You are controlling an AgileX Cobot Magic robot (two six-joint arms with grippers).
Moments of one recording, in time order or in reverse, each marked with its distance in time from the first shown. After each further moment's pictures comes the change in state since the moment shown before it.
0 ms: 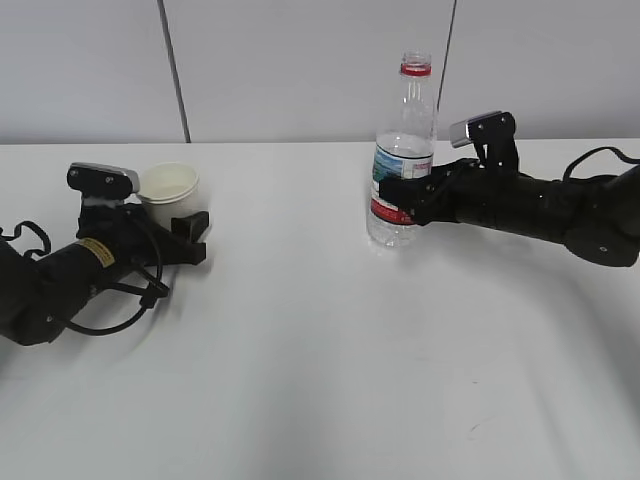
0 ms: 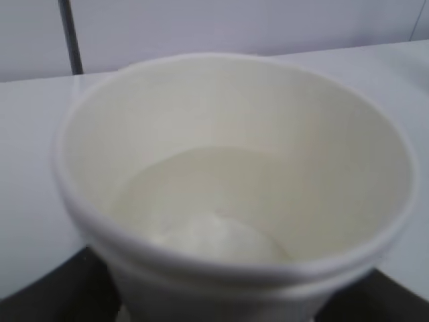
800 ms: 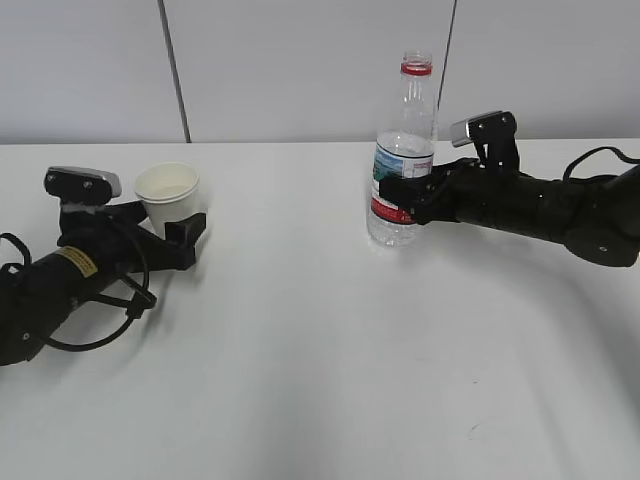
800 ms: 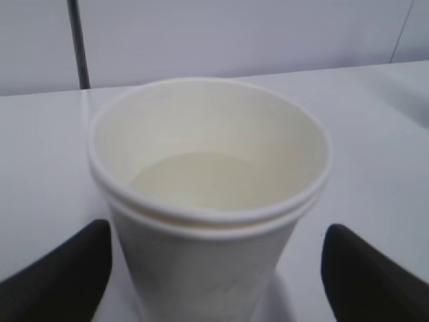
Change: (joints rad) left arm 0.000 -0.055 0.115 -0.012 -0.095 0.000; right arm 0.000 0.000 0.000 0.008 0.000 -0.002
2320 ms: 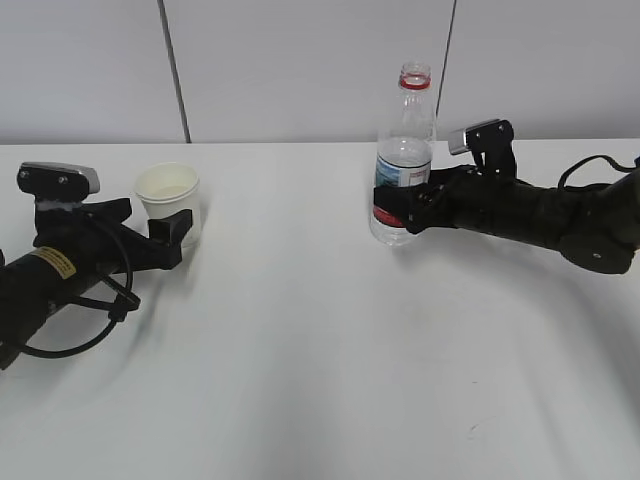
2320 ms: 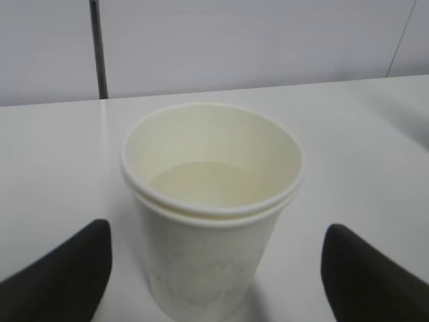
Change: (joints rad) left arm 0.000 -0.107 0.117 -0.030 -0.011 0.000; right arm 0.000 0.035 -0.007 0.022 -0.008 -0.030
